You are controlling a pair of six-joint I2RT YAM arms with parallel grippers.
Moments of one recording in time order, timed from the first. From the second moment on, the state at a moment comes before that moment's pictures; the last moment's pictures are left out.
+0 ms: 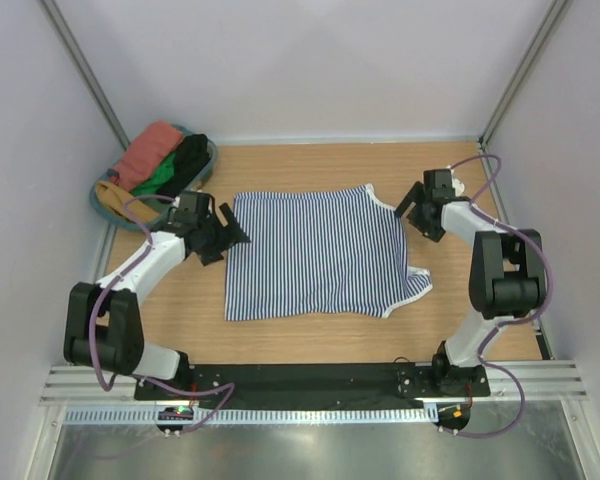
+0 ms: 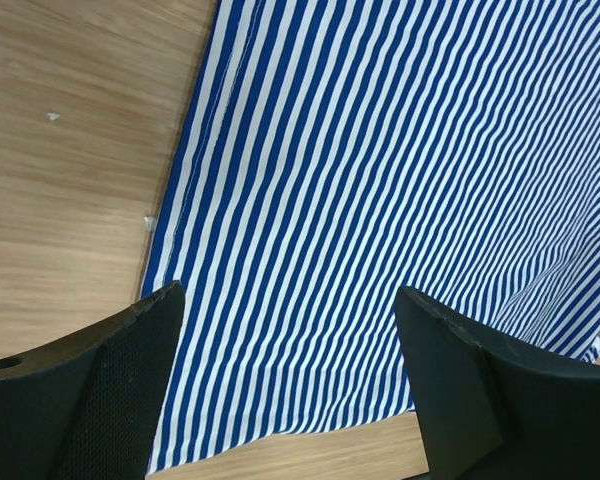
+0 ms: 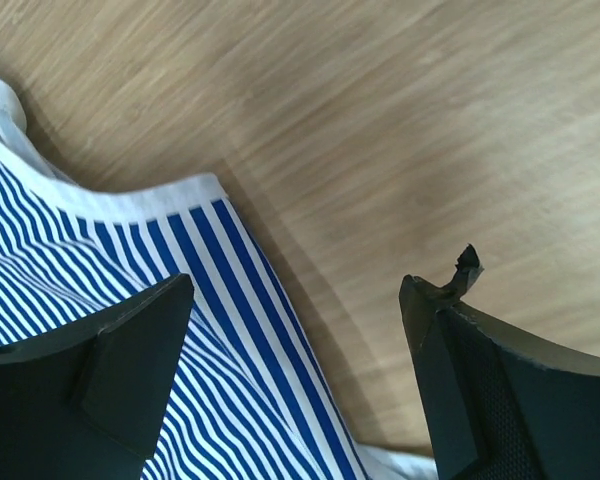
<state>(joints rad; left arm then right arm) -0.21 1.41 0.91 -0.45 0.13 -0.73 0.03 1.71 1.06 -0.30 0.13 0.64</state>
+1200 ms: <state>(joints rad) -0.23 1.65 0.92 -0.22 0.23 -0.64 0.22 1.72 1.05 -0.13 0.16 0.66</state>
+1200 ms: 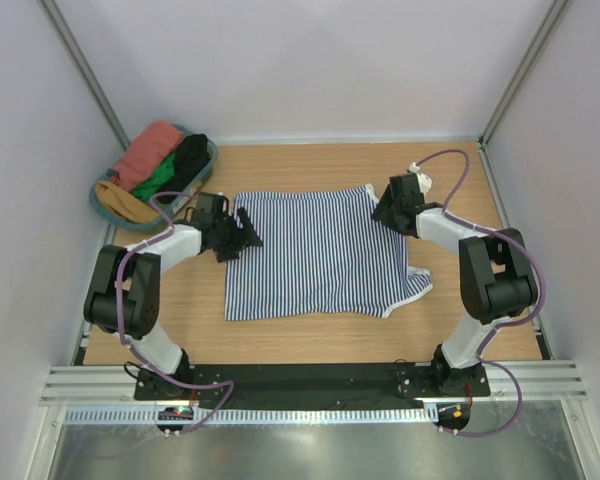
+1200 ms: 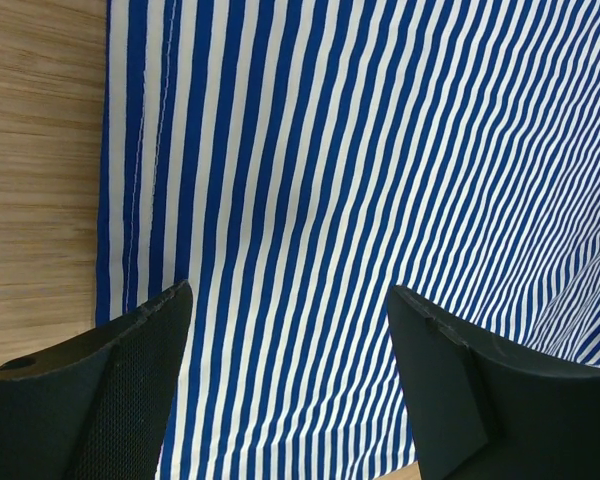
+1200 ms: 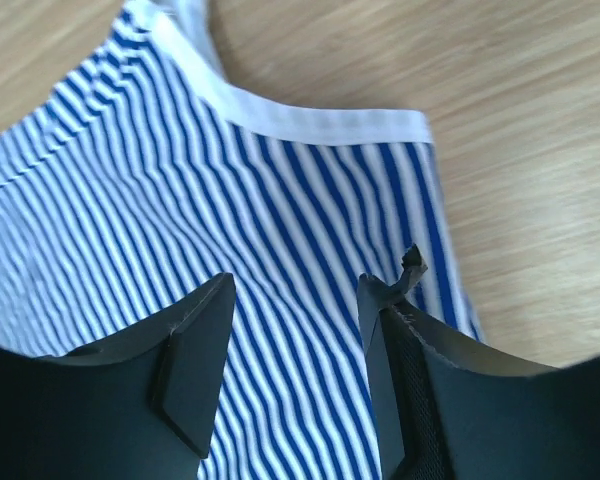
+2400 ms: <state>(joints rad) -0.29 1.76 1.01 -0.24 0.16 -0.63 0.43 1.74 1.06 -0.25 0.49 0.44</state>
